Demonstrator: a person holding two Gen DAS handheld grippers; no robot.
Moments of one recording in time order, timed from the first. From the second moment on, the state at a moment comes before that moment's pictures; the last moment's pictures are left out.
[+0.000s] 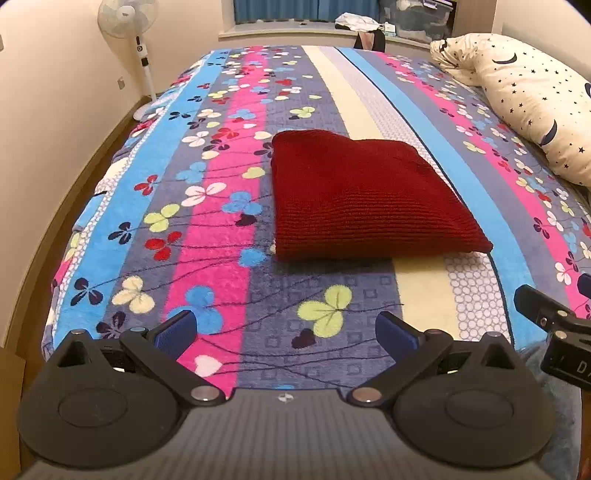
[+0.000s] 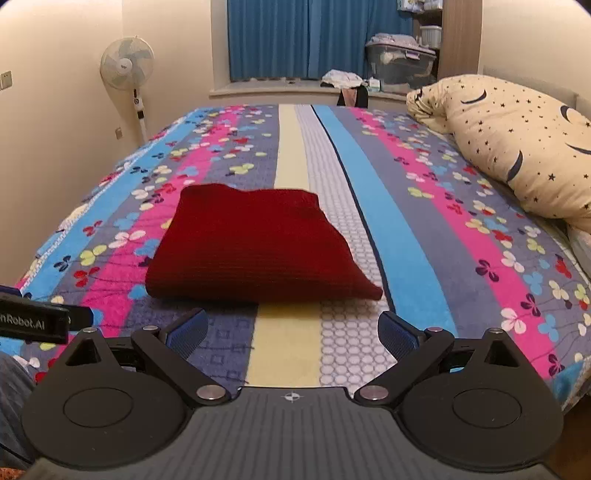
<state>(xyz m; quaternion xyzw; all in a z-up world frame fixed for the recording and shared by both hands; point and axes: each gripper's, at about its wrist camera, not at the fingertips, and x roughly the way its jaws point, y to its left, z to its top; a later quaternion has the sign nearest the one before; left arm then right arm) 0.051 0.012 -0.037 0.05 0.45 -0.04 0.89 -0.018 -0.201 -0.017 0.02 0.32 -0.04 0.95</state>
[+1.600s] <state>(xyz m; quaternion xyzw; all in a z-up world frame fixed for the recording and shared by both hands) 0.051 0.009 -0.037 0.07 0.44 -0.04 0.89 -0.020 -0.198 -0.017 0.03 0.32 -0.03 0.95</state>
